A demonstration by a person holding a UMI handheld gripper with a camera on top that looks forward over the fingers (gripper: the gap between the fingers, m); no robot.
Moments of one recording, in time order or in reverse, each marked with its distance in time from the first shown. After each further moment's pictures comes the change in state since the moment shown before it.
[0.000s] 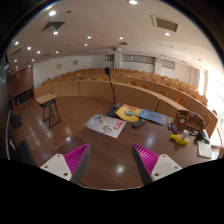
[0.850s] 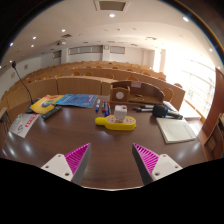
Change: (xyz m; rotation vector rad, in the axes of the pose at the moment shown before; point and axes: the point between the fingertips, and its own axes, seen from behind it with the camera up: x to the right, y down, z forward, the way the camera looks) arm 0.414 0.130 0.123 -0.088 0.484 0.242
